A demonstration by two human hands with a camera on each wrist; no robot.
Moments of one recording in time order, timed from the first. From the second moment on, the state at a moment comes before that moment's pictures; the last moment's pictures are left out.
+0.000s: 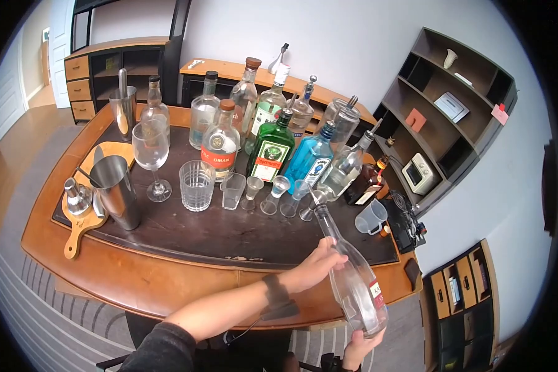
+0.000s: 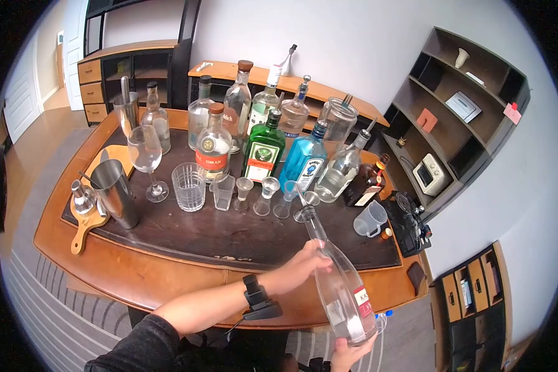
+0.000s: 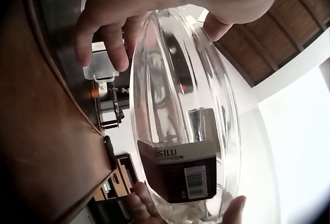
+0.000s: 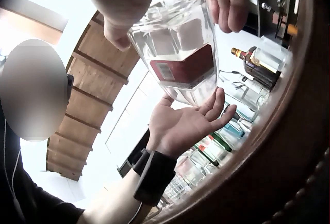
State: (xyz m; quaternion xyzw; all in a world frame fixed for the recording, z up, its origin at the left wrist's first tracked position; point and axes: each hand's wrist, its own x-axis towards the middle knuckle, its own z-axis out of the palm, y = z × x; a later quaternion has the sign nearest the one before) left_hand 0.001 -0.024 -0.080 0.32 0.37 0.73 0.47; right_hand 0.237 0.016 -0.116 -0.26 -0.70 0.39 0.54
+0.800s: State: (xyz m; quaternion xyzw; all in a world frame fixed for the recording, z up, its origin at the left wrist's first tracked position) left_hand 0.000 -0.026 -0.079 0.36 0.46 0.71 0.39; right_hand 0.221 0.002 -0.090 -0.25 -0.72 0.41 0.51
